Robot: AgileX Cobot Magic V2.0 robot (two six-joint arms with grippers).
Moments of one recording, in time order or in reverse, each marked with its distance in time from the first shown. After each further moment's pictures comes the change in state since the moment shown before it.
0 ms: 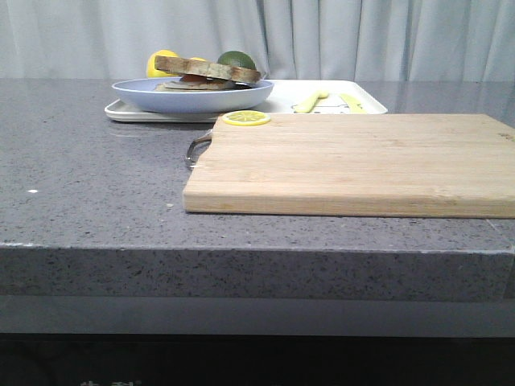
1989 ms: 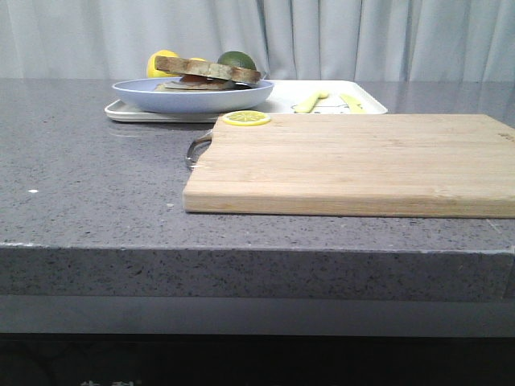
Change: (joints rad) left arm 0.000 0.000 0.000 0.000 -0.004 0.011; right arm -0.443 -0.655 0.818 -0.039 -0.717 0.000
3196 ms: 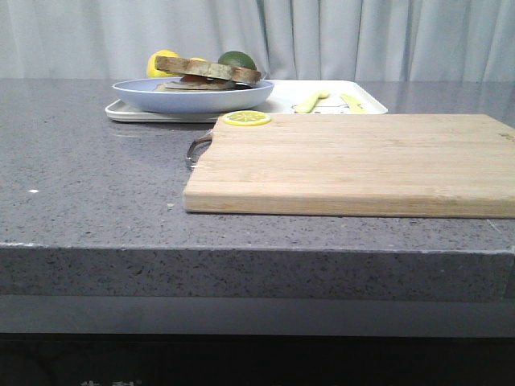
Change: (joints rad) left arm 0.000 0.000 0.000 0.000 0.000 0.000; right arm -0.007 -0.091 0.124 -0.087 -0.045 0.212
